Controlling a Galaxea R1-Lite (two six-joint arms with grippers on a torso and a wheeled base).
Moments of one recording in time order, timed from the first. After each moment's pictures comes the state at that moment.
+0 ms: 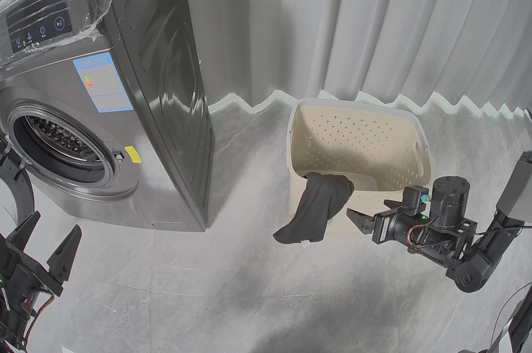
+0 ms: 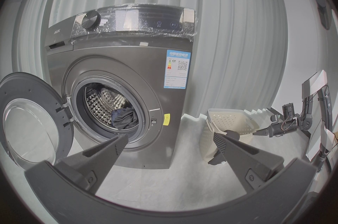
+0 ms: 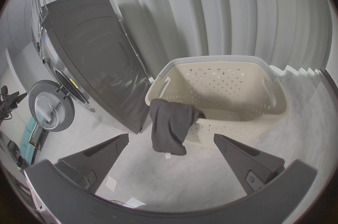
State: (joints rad) left arm -0.29 0.79 -0.02 -0.83 0.17 -0.05; right arm 0.44 1.96 -0.41 -1.27 -0.03 0.19
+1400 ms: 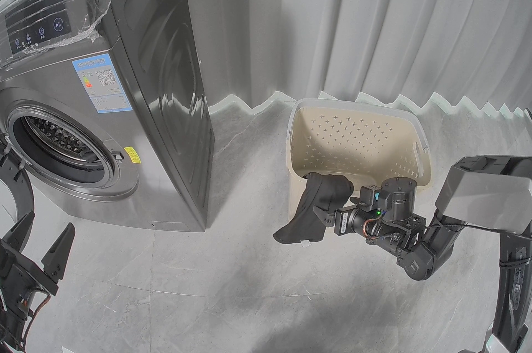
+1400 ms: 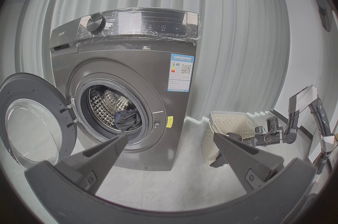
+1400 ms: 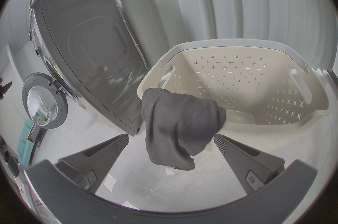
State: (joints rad) left arm -0.26 0.76 -0.02 -0.81 0.17 -0.05; right arm 0.46 2.28 -0.74 -1.26 -0.02 0.17
